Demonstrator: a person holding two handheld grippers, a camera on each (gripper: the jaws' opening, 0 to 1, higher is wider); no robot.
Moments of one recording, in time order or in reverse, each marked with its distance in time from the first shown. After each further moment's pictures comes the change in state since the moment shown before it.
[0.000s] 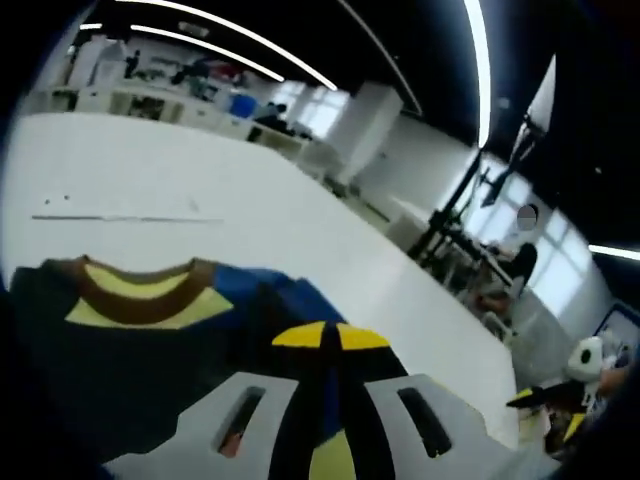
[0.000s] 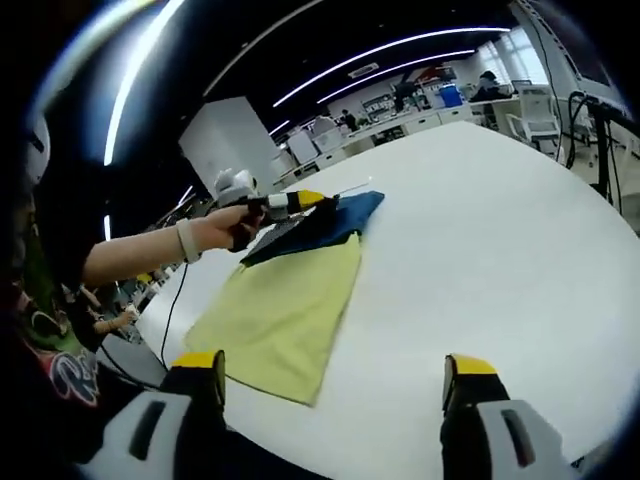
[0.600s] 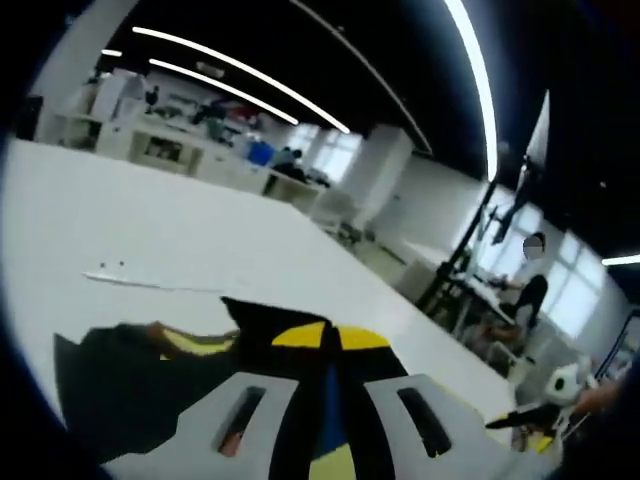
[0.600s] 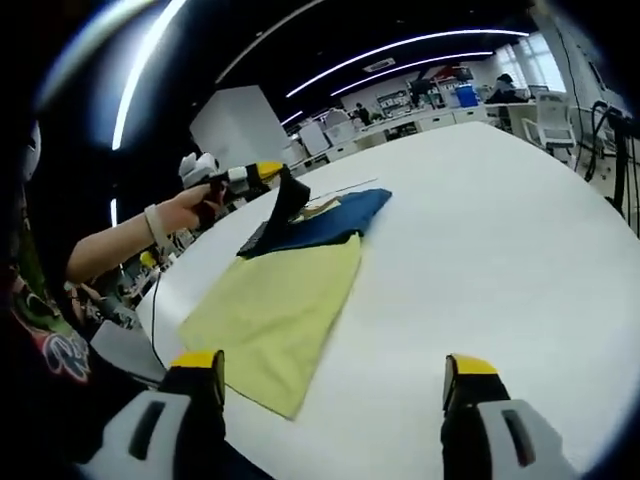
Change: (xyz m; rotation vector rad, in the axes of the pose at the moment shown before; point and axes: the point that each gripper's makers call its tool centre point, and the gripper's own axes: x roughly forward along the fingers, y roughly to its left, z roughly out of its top) left arm -0.066 -0.001 0.073 0.025 -0.198 0.060; right arm 0.017 -0.014 0.002 -0.051 0.043 0.026
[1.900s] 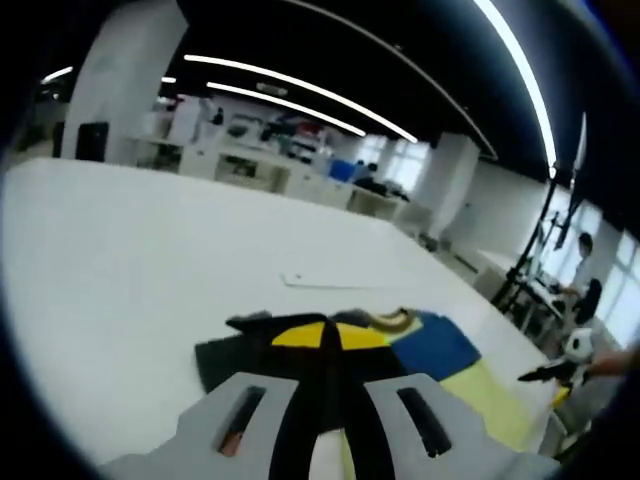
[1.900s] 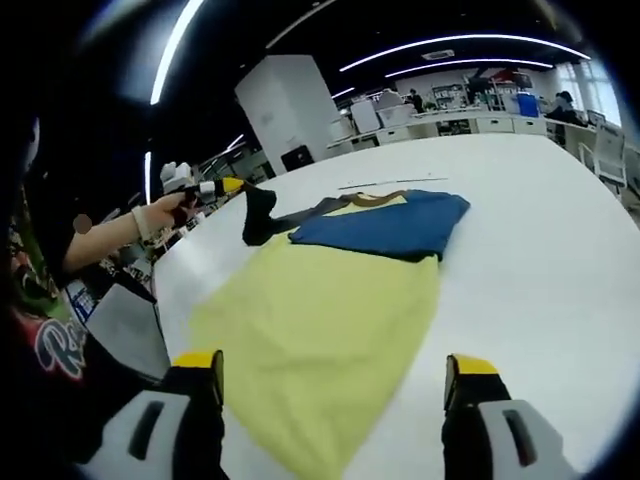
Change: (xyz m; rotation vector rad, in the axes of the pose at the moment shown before) left arm -0.205 0.146 0.042 0.025 -0.058 0.325; right arm 0.067 0.050 0.031 -0.180 0.088 0.142
